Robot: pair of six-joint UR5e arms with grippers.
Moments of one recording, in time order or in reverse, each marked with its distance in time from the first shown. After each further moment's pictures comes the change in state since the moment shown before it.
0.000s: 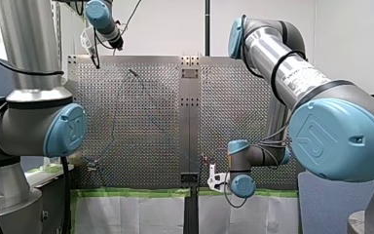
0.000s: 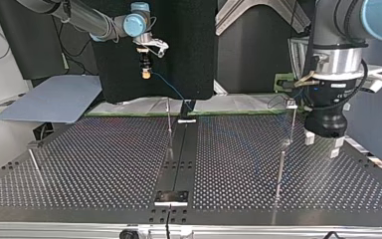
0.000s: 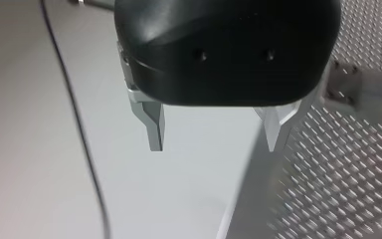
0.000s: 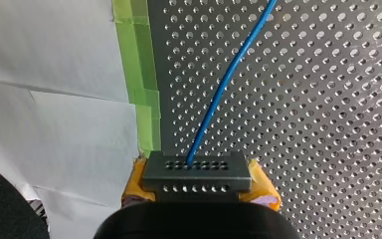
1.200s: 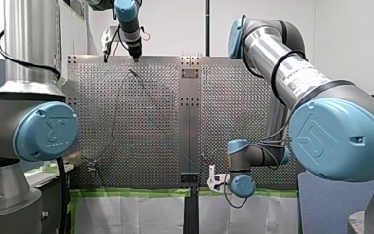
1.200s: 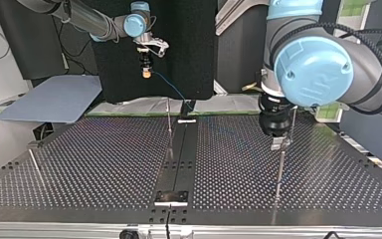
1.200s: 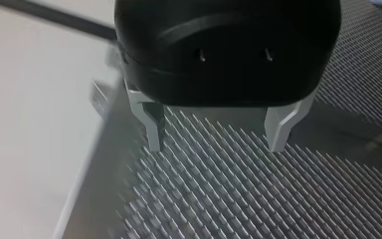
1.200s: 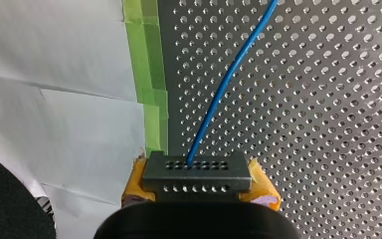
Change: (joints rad) left arm -0.236 -0.277 0.243 -0.338 -0.235 0.235; right arm 0.002 0.000 -0.001 0.024 -0.001 -0.003
